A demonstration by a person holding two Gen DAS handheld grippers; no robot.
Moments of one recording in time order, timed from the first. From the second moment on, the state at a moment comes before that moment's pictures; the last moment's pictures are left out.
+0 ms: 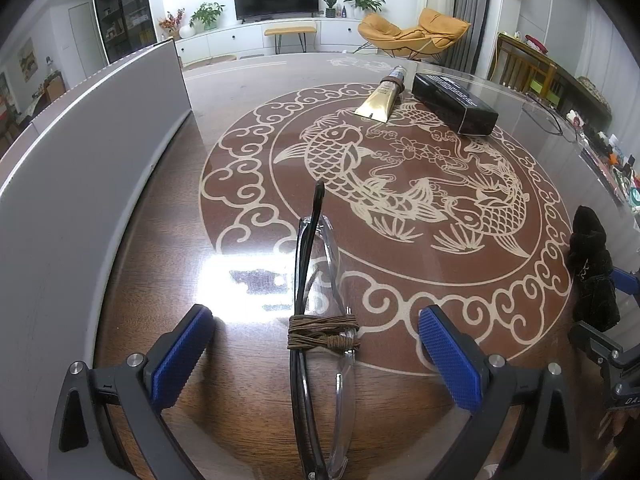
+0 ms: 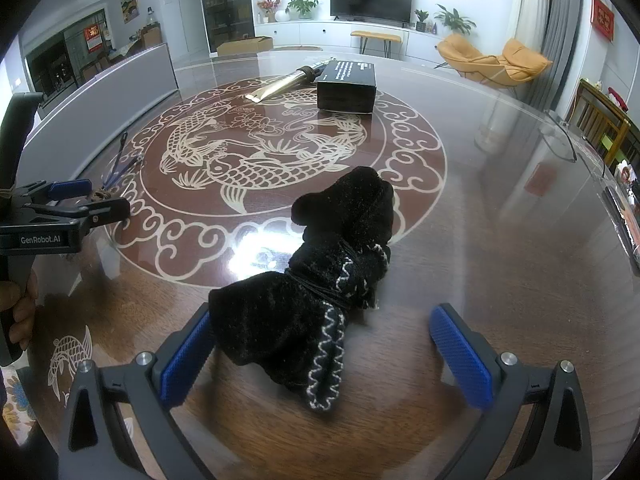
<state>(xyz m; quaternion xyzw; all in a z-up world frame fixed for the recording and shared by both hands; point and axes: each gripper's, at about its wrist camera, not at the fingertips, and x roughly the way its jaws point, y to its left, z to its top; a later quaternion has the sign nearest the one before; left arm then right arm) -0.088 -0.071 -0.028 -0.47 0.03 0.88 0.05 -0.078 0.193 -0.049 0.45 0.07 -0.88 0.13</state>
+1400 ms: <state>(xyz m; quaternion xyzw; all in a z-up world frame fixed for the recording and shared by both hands) 0.021 -0.408 0.059 -0.47 -0.13 0.85 -0.18 -0.015 -0.251 0.040 0.46 0.15 -0.75 0.45</state>
